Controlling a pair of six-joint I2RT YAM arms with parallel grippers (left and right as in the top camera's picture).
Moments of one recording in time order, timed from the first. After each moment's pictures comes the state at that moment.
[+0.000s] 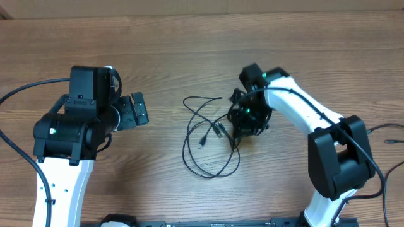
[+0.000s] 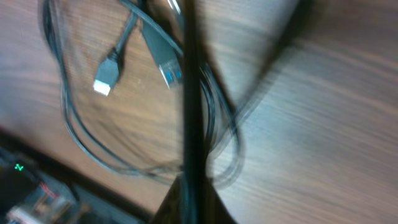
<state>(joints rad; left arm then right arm) -0.12 1.21 1.43 -1.25 -0.05 -0.34 0.39 1.92 1.43 -1.23 -0.40 0.15</state>
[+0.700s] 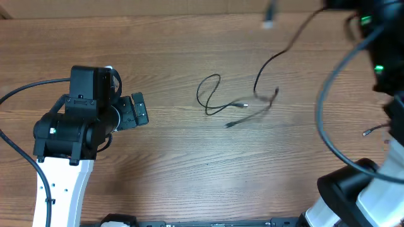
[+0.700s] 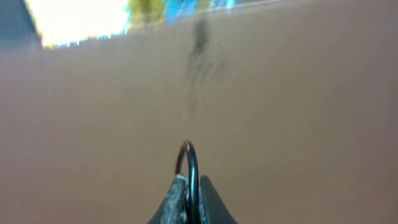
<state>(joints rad) -0.12 1.21 1.43 -1.26 -0.05 -0.34 0.39 1.83 3.05 -1.14 0.42 0.16</state>
